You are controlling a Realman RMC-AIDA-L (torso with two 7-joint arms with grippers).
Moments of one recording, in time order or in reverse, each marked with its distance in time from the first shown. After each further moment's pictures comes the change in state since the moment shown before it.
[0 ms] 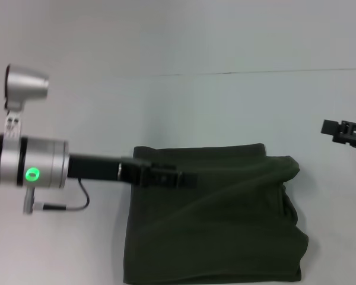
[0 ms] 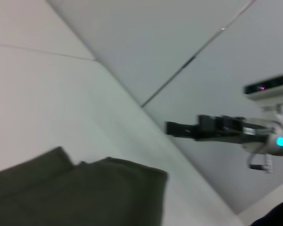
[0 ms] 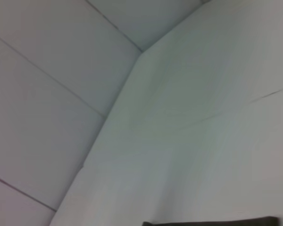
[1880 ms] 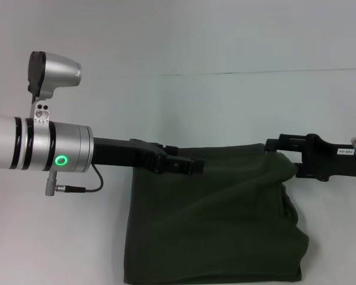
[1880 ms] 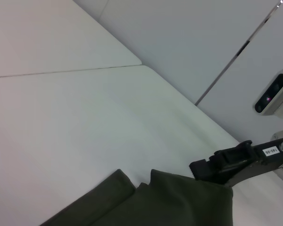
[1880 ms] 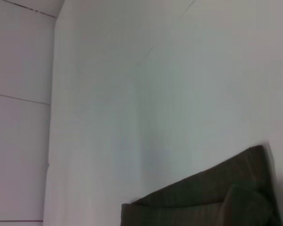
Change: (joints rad) left arm 0.019 -0.048 0.215 0.155 -0.055 -0.230 -0.040; right arm 0.187 0.008 0.008 0.303 -0.199 0.252 0.343
